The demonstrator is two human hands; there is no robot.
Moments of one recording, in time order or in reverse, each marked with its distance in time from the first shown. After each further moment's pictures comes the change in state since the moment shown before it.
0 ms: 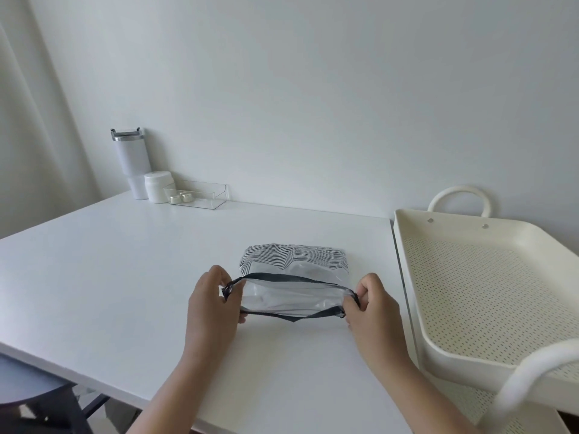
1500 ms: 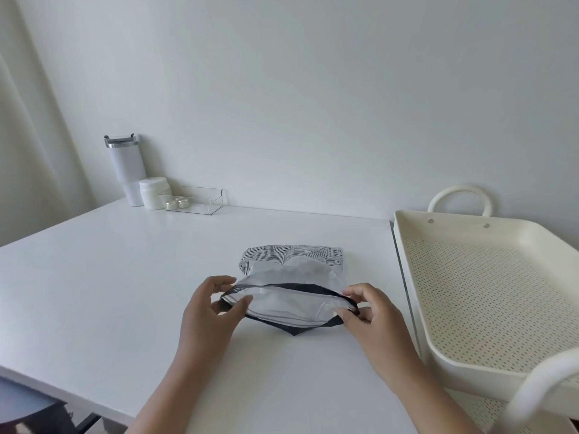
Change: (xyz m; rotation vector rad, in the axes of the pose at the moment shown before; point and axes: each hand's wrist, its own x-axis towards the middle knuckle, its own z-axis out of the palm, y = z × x) left_hand 0.000 0.002 -0.006 -0.140 -0.095 -0.084; right_hand 0.000 0.002 -0.010 0.160 -0.193 0.025
